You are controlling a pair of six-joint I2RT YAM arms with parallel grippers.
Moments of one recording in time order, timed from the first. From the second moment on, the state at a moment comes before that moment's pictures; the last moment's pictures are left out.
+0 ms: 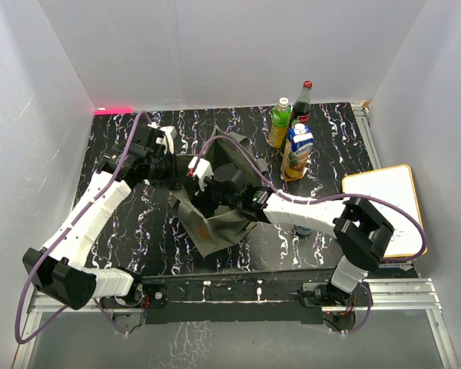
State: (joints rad) left arm -0.42 1.29 1.36 -1.03 0.10 -0.35; right arm 0.96 1.66 1.11 0.15 -0.12 -0.10
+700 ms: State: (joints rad) left arm -0.42 1.31 1.38 -1.00 0.08 -0.43; right arm 0.90 1.58 1.46 -0.17 0.15 0.38
